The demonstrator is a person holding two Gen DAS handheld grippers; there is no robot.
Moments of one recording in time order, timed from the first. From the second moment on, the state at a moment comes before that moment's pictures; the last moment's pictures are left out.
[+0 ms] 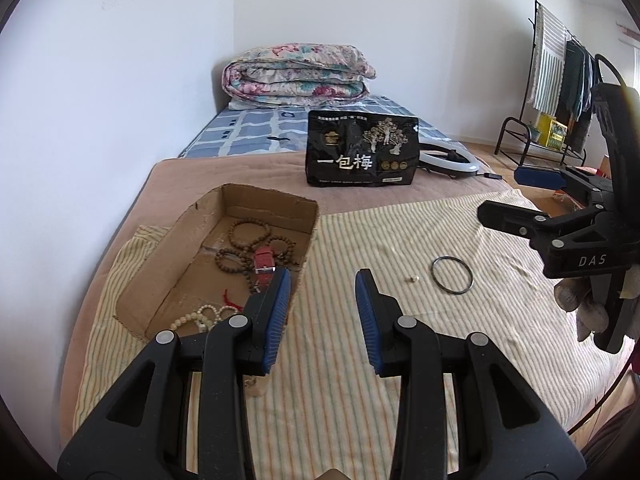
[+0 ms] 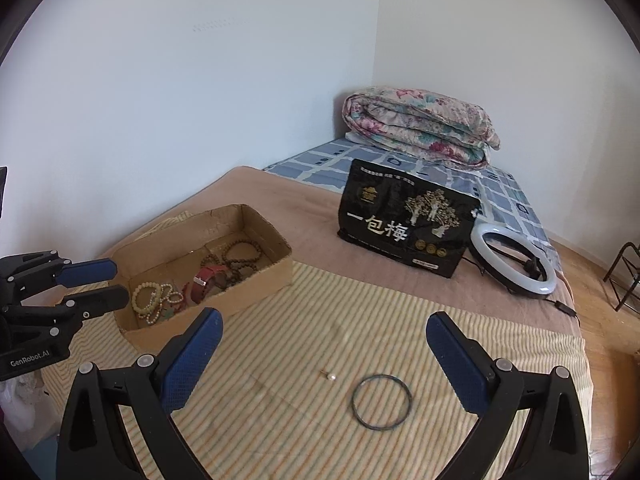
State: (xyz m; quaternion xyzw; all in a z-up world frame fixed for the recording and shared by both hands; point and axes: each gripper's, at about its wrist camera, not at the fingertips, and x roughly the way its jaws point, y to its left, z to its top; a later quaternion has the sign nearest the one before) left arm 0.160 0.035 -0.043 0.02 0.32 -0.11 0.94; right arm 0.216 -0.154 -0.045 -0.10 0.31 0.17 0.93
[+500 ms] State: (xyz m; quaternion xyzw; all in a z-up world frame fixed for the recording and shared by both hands) left arm 0.164 -0.013 -0.056 0.03 0.34 -0.15 0.93; right arm 0.216 -0.265 -0.069 -0.04 0.35 0.10 0.93
